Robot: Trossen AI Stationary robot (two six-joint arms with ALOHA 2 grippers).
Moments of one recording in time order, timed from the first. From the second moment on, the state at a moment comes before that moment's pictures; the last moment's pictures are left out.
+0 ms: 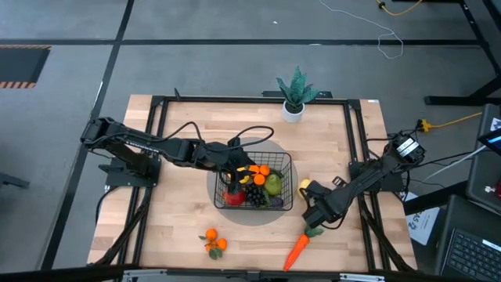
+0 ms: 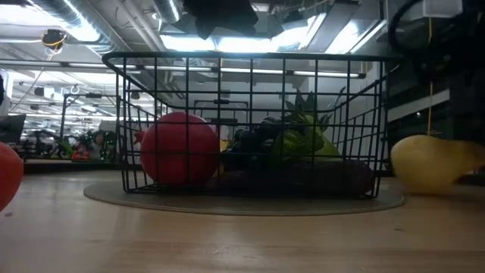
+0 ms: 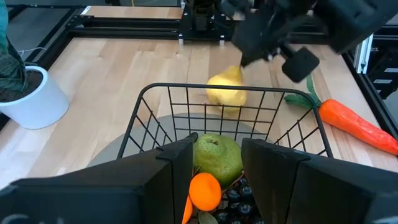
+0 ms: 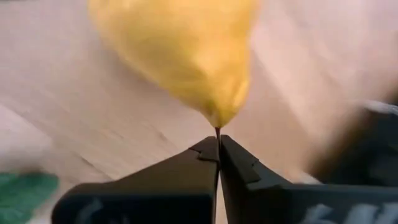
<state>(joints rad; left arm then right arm) -0.14 1.45 1.10 -0.09 -0.23 -0.09 0.62 1.67 1.03 -1.18 0.16 1.37</state>
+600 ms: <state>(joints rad) -0.14 1.45 1.10 -0.10 -0.23 -0.09 0.62 1.65 1.28 -1.57 0.44 1.43</state>
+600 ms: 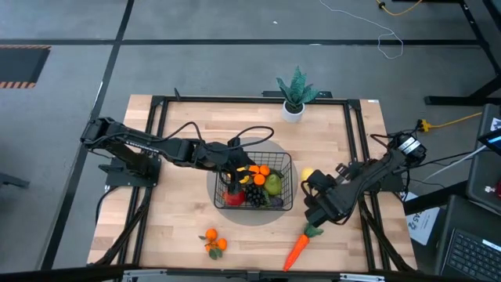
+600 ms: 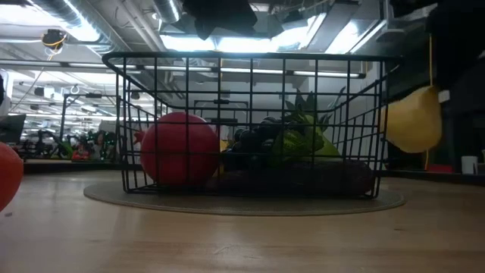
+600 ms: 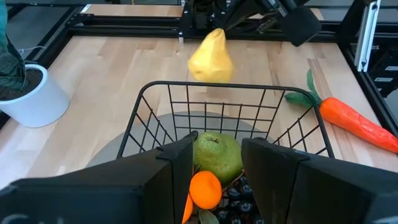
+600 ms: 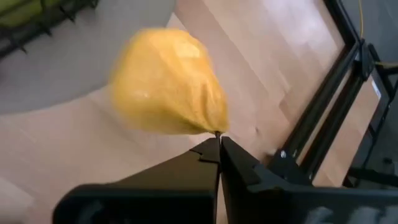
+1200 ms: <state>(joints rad) -0.14 1.45 1.10 -0.10 -0.23 -0.09 0.62 1.65 1.31 -1.57 0.45 1.32</state>
